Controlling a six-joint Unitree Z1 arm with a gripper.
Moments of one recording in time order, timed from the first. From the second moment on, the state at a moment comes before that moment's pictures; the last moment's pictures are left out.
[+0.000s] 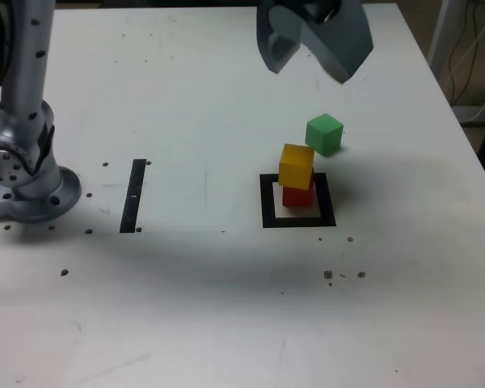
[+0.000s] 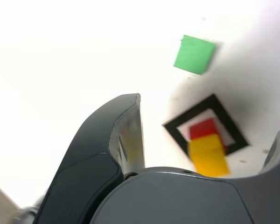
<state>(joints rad) 0.02 1.98 -1.85 1.46 0.33 0.71</state>
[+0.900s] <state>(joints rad) 0.09 2.02 -1.56 1.13 0.34 0.80</state>
